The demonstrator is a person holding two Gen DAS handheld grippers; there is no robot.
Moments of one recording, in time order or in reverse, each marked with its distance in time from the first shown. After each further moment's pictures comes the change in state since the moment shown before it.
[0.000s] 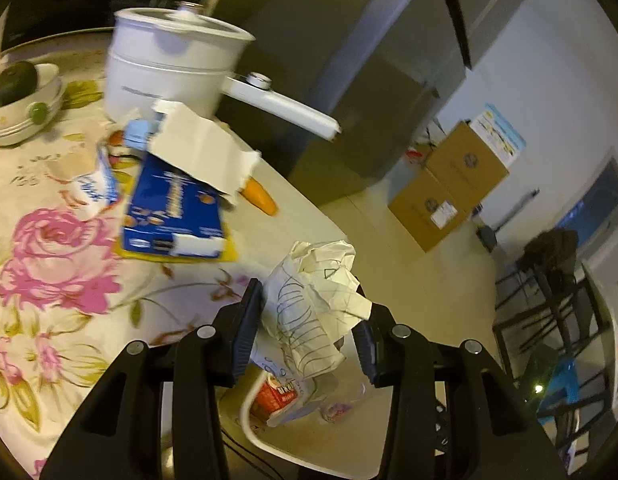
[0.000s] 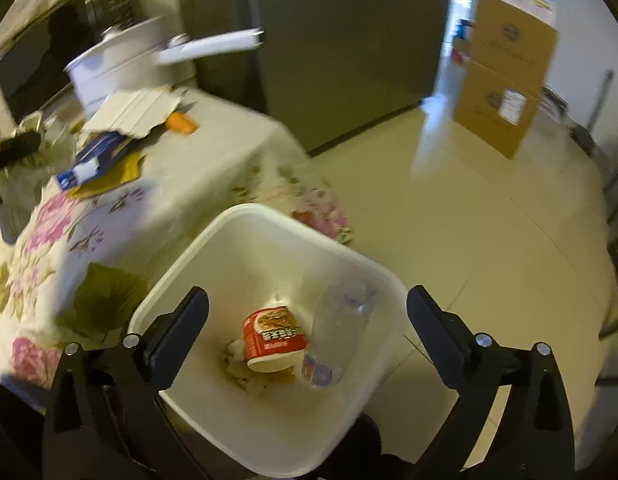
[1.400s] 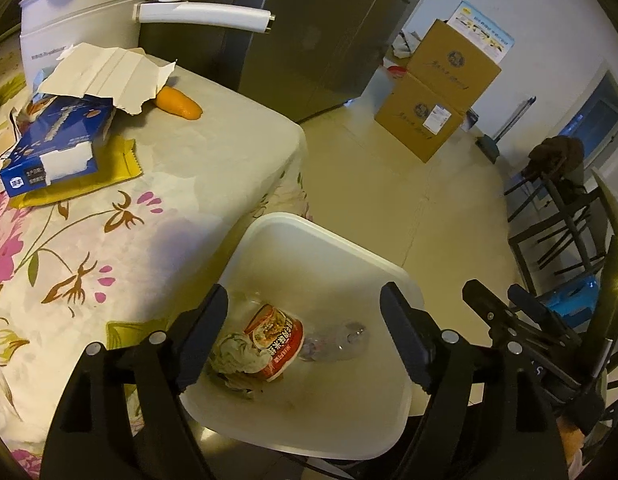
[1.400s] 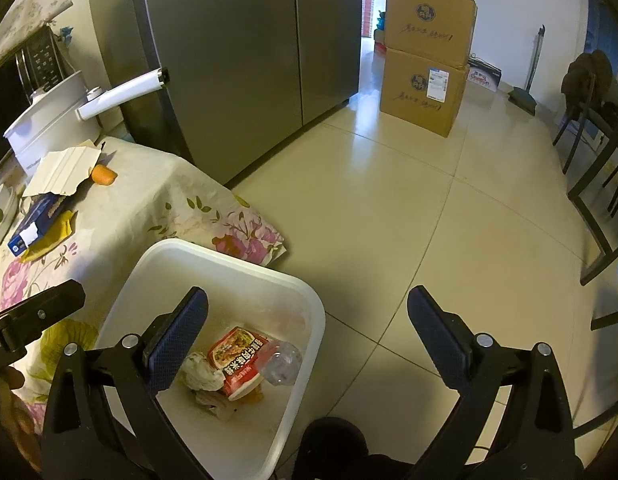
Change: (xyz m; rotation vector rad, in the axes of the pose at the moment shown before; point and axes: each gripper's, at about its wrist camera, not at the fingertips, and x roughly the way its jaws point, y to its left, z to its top) left arm 0.080 -0.054 -0.057 0.173 0.237 0.025; right arm 0.002 -0.045 0.005 0.162 -0.039 -0.111
